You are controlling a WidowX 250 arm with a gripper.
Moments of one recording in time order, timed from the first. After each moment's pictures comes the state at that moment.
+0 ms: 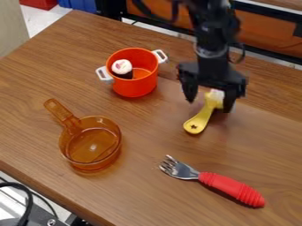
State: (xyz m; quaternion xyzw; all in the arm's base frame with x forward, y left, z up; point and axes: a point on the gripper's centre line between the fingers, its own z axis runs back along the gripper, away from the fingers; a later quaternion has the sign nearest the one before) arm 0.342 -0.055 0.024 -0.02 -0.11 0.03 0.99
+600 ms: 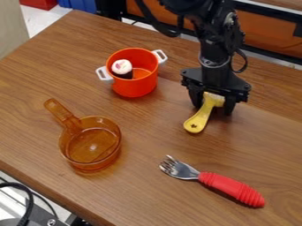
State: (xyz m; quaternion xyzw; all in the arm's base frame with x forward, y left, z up) arm 0.351 -0.061 0.013 -0.01 -0.14 0.03 0.99
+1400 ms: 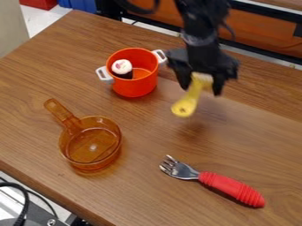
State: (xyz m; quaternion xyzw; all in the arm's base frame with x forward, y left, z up) arm 0.339 -0.023 0.068 -0.03 -0.16 0.09 0.98
